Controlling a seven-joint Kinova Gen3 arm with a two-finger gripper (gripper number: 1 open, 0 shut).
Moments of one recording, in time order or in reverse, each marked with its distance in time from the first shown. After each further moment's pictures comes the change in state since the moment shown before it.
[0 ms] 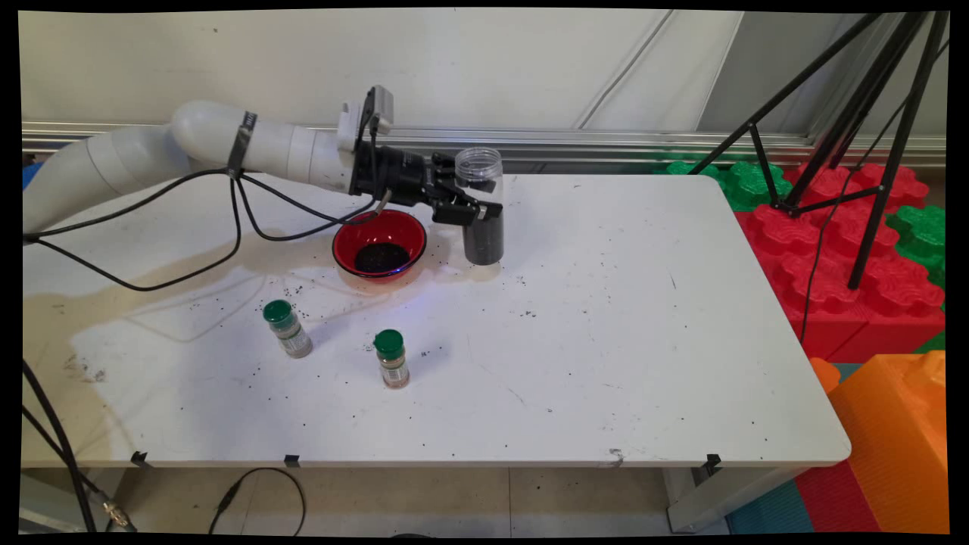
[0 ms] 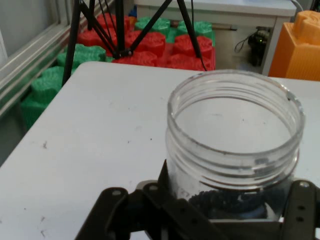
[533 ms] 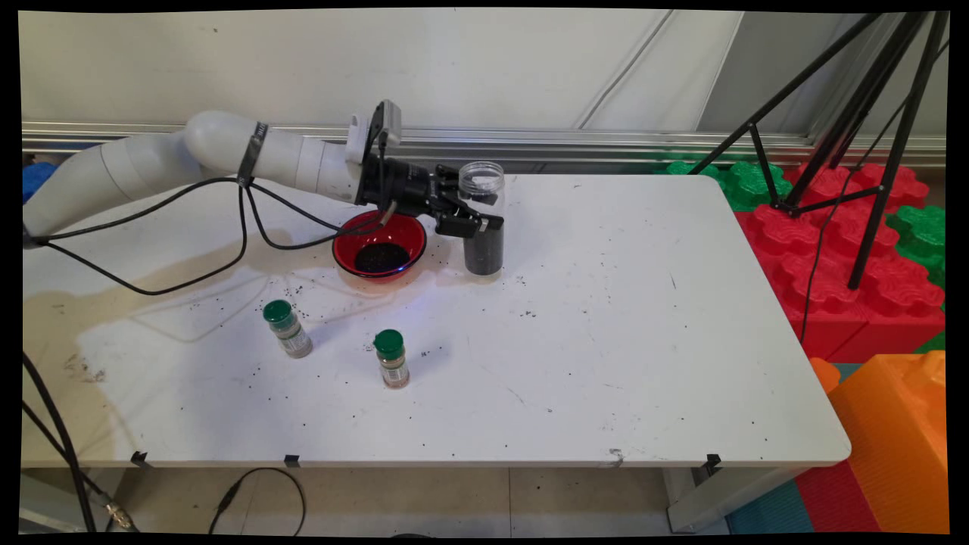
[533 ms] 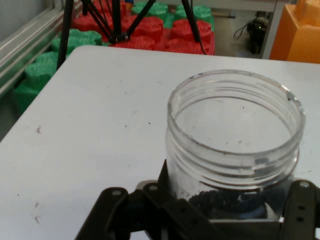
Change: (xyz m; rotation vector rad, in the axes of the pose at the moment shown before) arm -0.014 -0.002 0.011 -0.008 -0.029 0.007
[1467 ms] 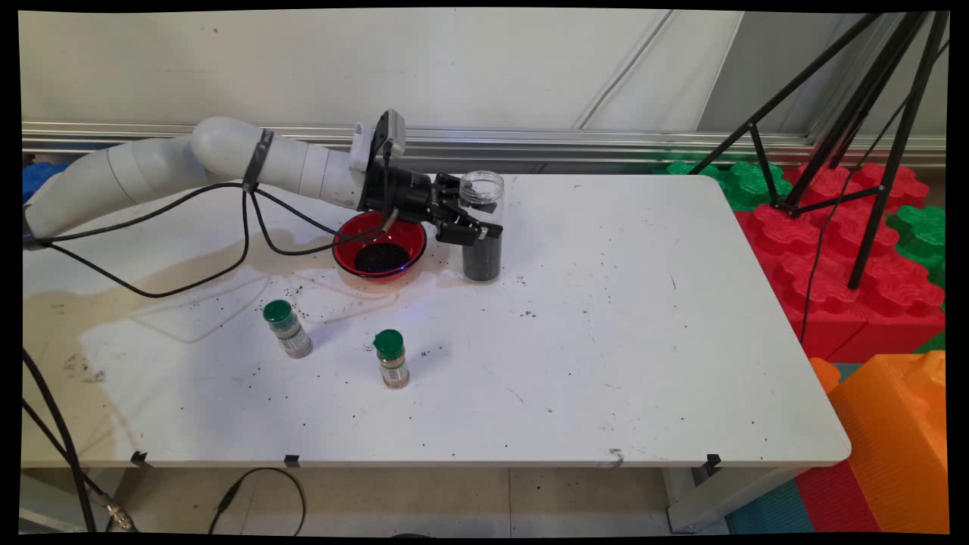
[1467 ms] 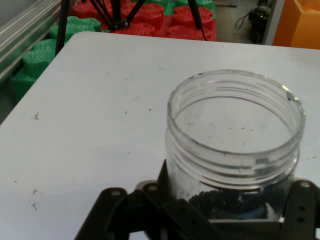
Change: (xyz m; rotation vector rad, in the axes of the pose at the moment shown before) arm -0.010 -0.001 0.006 0.001 -0.025 0.002
